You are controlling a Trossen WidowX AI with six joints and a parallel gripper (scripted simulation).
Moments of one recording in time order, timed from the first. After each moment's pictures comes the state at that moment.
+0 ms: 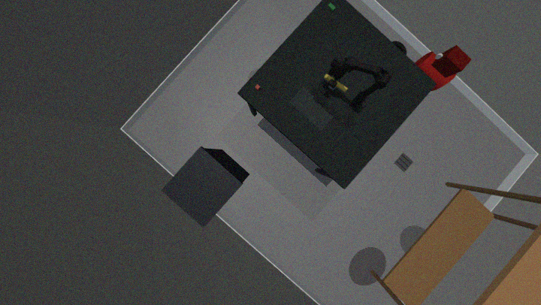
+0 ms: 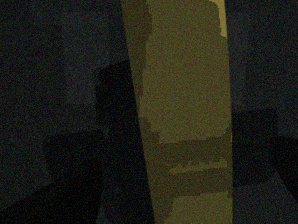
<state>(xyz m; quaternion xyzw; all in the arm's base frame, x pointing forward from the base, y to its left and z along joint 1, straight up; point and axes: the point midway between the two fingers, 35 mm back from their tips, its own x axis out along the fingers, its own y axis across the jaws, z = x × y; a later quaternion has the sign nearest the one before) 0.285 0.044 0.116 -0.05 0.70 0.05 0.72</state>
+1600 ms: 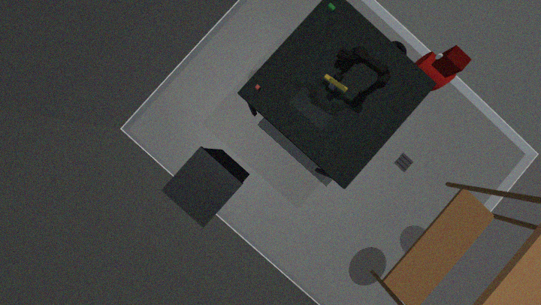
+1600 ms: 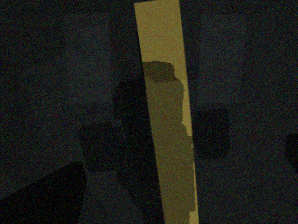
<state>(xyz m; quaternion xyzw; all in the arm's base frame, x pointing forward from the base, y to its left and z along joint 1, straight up) 0.283 0.044 0.216 -0.05 0.69 0.05 0.72</state>
